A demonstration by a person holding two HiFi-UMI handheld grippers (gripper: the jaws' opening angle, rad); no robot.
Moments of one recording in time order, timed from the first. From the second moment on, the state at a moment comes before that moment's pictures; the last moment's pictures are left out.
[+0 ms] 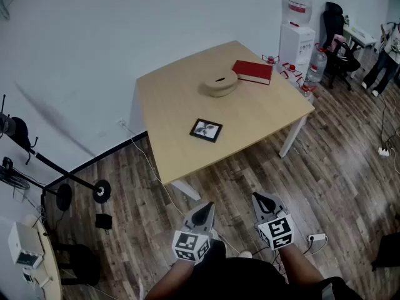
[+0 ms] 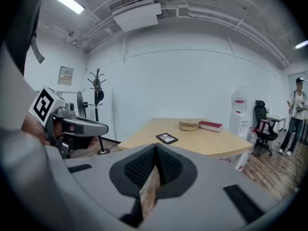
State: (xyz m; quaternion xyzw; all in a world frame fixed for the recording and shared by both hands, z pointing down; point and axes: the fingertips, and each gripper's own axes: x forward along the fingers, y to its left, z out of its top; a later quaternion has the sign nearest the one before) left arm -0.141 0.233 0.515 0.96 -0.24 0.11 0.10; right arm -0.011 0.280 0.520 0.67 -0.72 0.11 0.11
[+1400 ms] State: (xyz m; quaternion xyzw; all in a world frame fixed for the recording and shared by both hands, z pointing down) left arm -0.158 0.053 0.531 0.95 -0.24 0.12 0.13; right arm 0.000 0.087 0.497 0.67 -0.73 0.16 0.06
